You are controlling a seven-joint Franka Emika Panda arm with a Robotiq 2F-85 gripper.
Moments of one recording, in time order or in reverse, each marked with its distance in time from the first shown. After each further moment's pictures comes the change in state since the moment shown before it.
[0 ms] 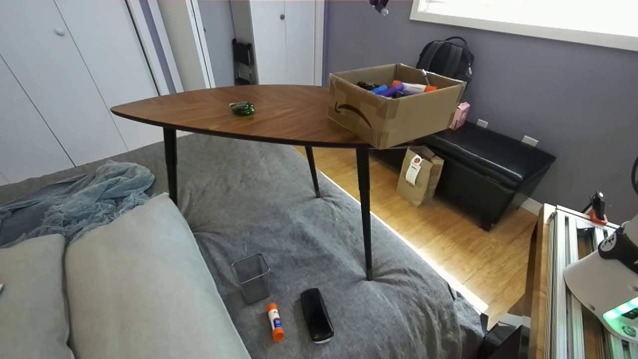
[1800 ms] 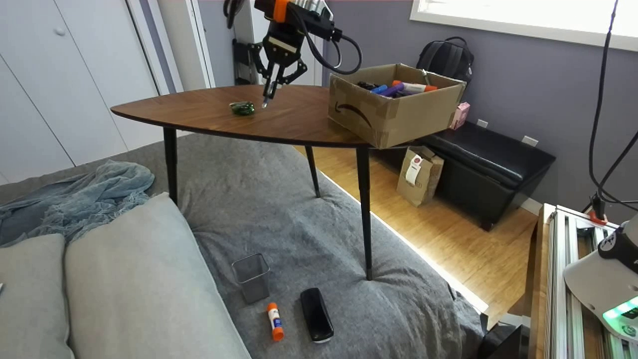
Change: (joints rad) arm 0.154 0.701 0.096 0.482 -0.126 0.271 0.408
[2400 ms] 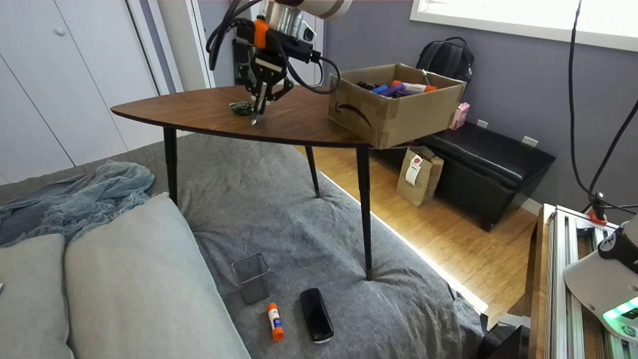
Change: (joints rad) arm 0.030 0.157 -0.016 0.154 -0.053 -0.005 0.074
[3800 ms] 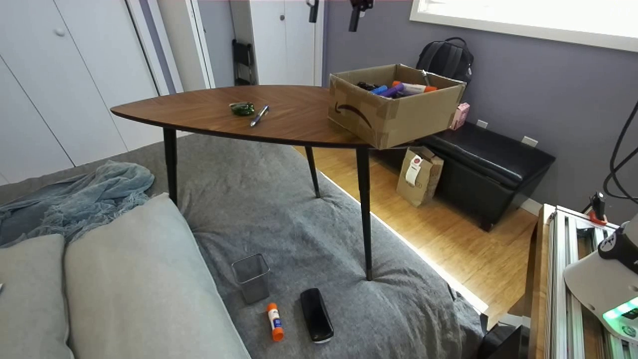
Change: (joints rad) arm -0.109 -0.431 -0.040 -0.146 -0.063 -0.499 -0.472
